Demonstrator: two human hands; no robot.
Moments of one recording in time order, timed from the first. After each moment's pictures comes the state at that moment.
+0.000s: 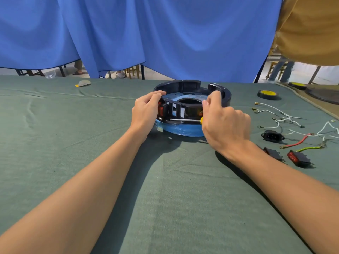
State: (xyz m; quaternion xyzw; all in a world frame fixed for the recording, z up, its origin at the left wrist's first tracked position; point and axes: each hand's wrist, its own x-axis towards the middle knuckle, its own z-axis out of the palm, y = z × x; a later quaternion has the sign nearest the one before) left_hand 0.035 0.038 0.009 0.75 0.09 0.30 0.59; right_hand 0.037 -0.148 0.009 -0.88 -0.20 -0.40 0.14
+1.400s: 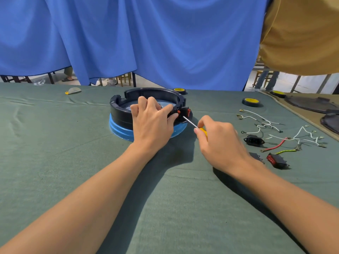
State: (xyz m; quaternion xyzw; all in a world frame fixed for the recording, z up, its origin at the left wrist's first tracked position) left_hand 0.018 -0.004 0.006 0.89 0.04 0.44 0.04; right_hand 0.008 -0.181 0.011 -0.90 -0.28 -0.24 0.23
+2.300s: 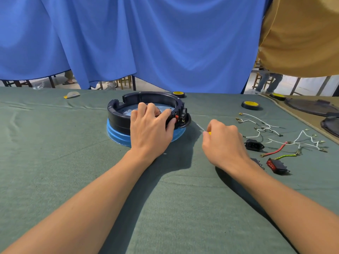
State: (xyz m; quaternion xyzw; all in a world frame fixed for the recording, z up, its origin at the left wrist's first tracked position) left_hand 0.019 -0.004 0.001 0.88 0.02 0.48 0.02; right_hand 0.026 -0.182 0.011 -0.94 -0.13 -0.23 0.23
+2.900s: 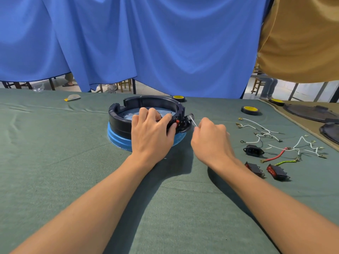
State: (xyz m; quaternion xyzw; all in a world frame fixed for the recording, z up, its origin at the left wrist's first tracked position) left_hand 0.019 -0.004 0.000 0.88 0.02 0.48 0.02; right_hand 0.032 -0.155 0.020 -0.93 -0.12 -0.20 0.28
